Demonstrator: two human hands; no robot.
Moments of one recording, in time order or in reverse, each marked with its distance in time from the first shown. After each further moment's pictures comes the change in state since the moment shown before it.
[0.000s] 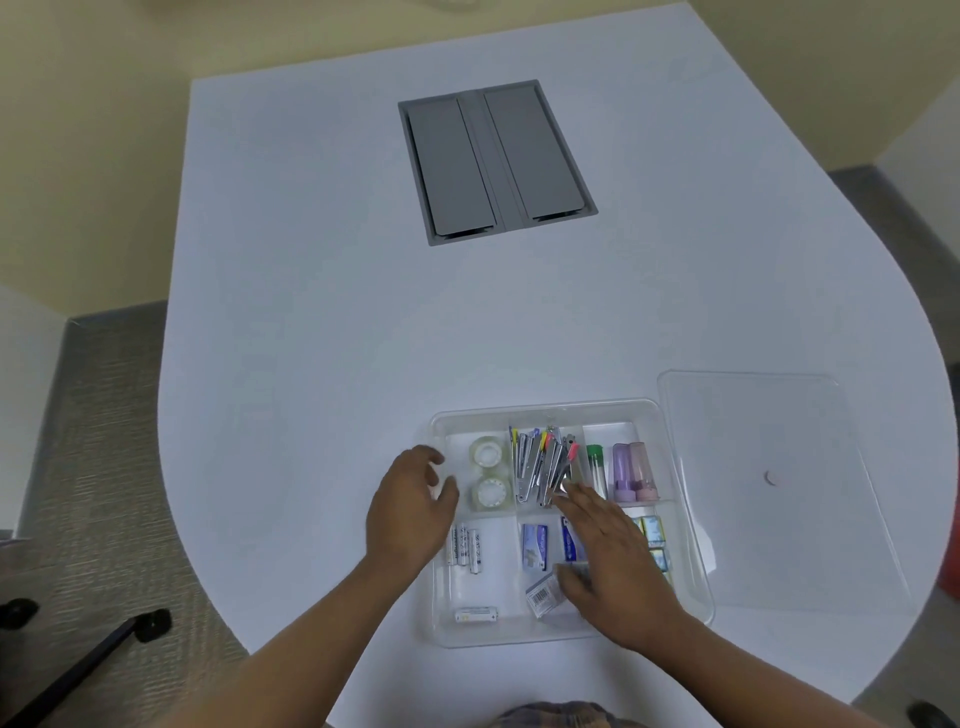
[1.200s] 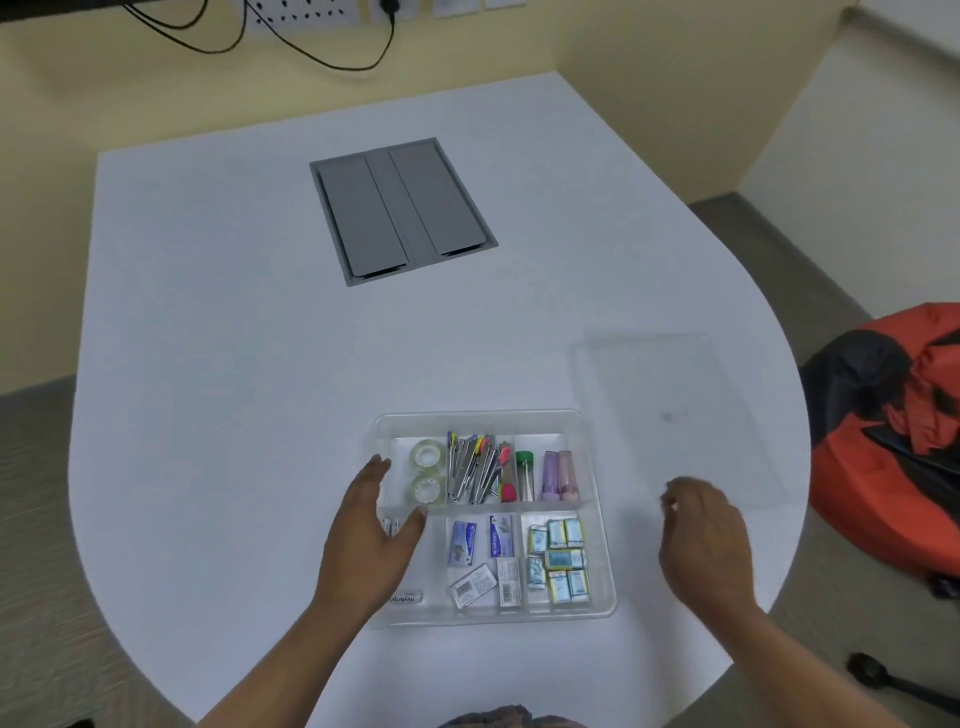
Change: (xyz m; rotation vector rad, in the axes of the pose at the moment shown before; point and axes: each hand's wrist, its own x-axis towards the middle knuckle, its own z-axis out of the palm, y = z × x) left_hand -0.046 0.038 -0.008 -0.184 -0.076 0.144; right_hand -0.081 0.104 -0.068 -0.347 0.642 0.329
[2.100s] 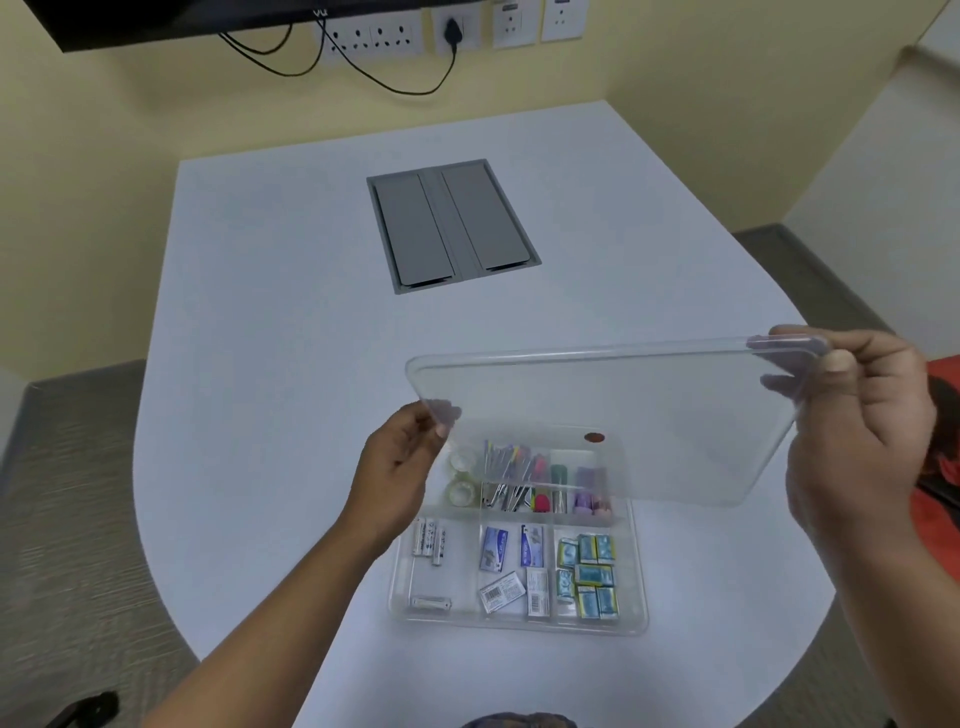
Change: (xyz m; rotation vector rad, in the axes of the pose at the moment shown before) left_hand 0.031 0.052 -0.046 -0.600 -0.065 0.085; right_hand 0.114 -0.104 -0.151 1.176 0.391 0.033
